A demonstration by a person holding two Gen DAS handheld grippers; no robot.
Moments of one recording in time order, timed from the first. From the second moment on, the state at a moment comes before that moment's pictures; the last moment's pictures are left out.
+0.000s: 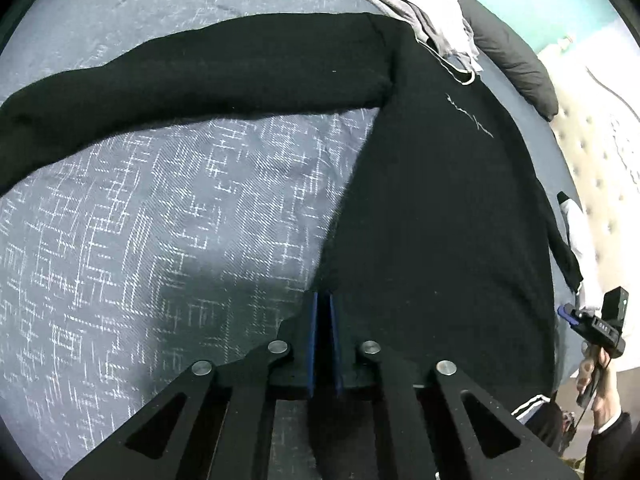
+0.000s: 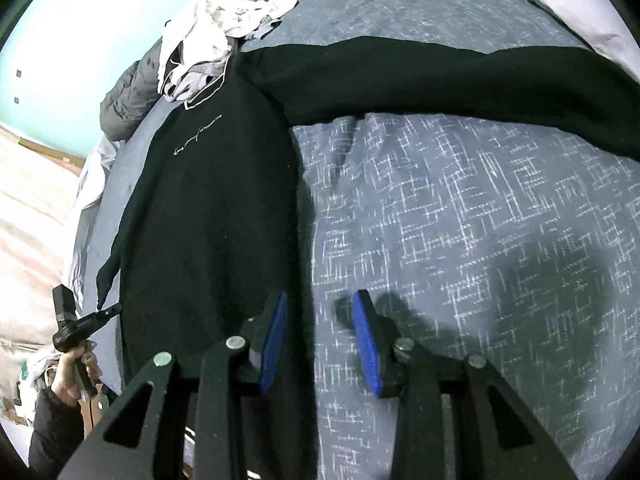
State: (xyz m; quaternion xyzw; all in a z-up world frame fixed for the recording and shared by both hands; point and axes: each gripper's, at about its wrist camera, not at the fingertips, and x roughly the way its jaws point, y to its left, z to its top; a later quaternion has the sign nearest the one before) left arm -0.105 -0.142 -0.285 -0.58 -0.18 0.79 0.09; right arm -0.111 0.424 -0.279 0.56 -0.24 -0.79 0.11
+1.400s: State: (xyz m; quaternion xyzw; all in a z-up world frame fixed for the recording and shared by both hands) left arm 0.013 -0.105 -0.281 -0.64 -0.12 0.74 0.19; right arm -0.009 0.370 -0.274 0.65 -0.10 -0.73 0.20
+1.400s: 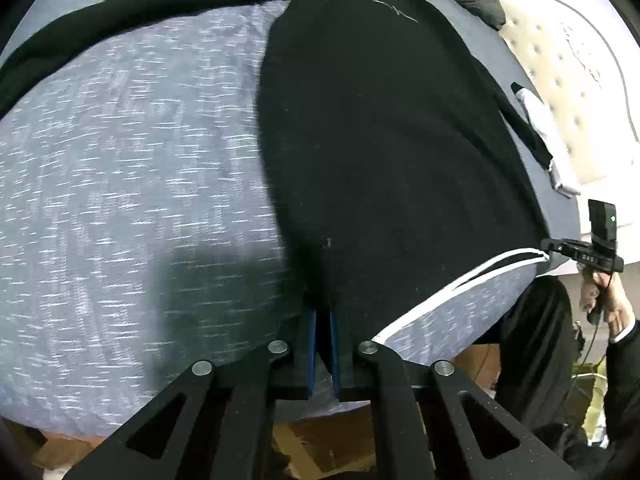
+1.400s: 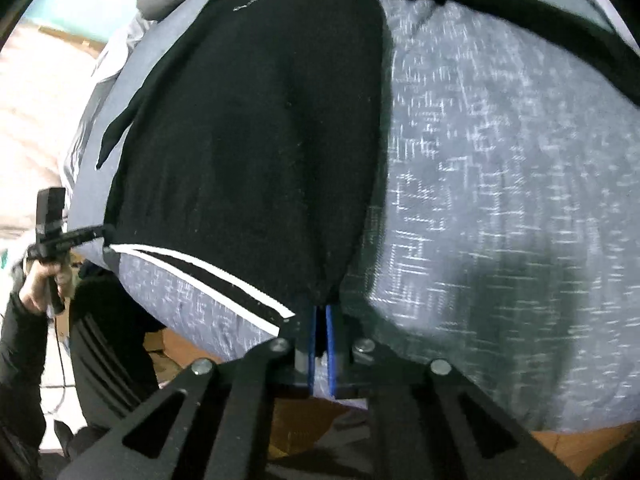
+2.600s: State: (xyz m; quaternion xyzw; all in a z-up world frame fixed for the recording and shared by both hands) left arm -0.061 -0.129 -0.226 -0.55 -0.14 0.81 0.12; right arm -0.075 0.604 -0.230 0.45 -0.33 -0.83 -0.06
